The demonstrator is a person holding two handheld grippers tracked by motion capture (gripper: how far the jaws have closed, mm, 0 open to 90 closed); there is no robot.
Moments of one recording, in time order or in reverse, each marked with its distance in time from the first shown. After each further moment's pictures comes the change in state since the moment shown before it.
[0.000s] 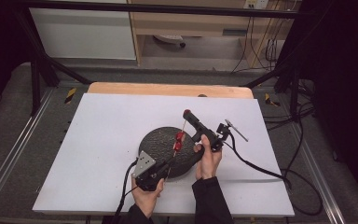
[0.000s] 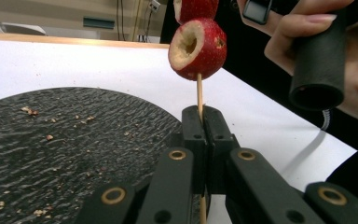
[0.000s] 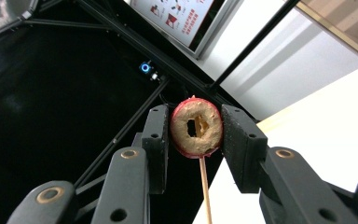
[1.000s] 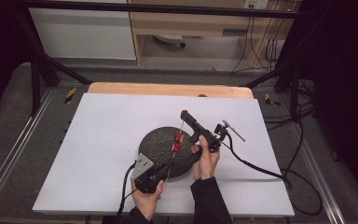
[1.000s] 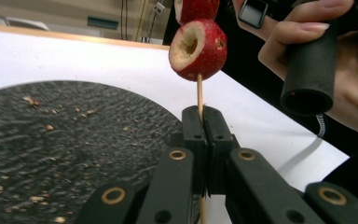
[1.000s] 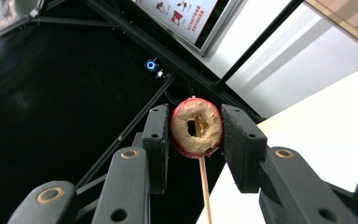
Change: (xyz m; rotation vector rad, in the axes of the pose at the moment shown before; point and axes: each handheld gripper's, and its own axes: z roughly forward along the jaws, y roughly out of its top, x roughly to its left) left arm -0.003 -0.007 -0.002 -0.012 0.001 -0.064; right arm 0.000 -0.005 0.002 0.017 0.023 -0.006
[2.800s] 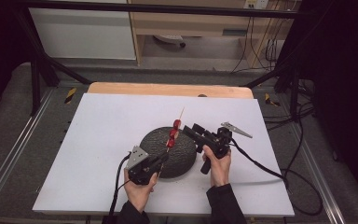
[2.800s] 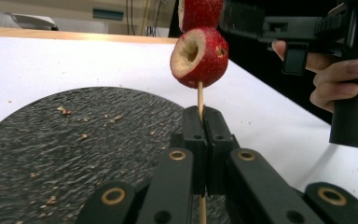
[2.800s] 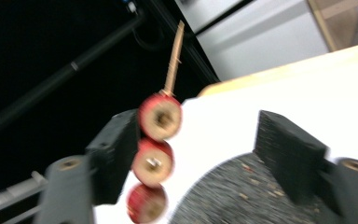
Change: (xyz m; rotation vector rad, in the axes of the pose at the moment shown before) left arm 0.026 0.025 -0.008 0.076 0.026 0.067; right arm -0.005 0.011 -0.022 0.276 -0.141 -0.309
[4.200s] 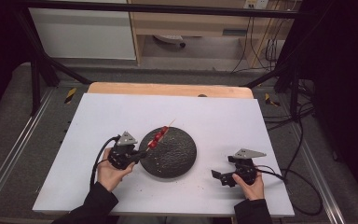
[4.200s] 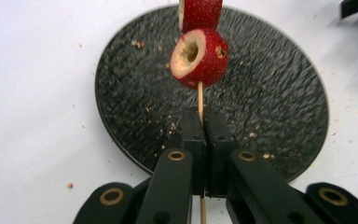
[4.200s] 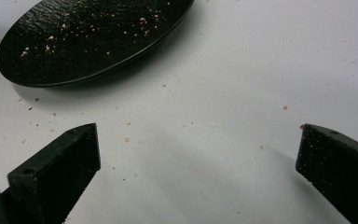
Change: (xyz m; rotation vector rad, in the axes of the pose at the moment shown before) left arm 0.062 0.032 -0.004 0.458 0.028 0.164; right arm -0.068 -0.048 -0.087 0.489 -0.237 -0.365
